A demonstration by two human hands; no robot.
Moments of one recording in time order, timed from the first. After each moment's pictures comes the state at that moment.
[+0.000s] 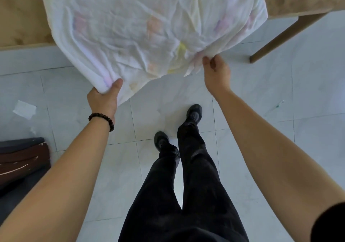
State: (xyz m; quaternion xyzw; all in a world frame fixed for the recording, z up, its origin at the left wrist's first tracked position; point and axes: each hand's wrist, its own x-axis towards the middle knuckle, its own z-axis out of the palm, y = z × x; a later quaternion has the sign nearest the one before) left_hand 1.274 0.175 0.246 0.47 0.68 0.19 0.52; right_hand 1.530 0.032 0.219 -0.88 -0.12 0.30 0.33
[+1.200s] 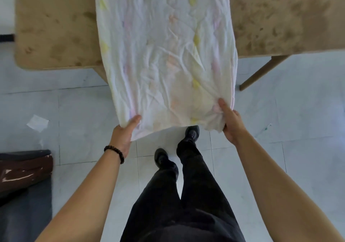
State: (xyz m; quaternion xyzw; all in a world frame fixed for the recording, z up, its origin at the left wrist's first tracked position) left_hand 1.220 0.112 0.323 0.34 0.63 0.10 0.69; right_hand 1.491 -0.062 0.332 -0.71 0.13 0.47 0.51
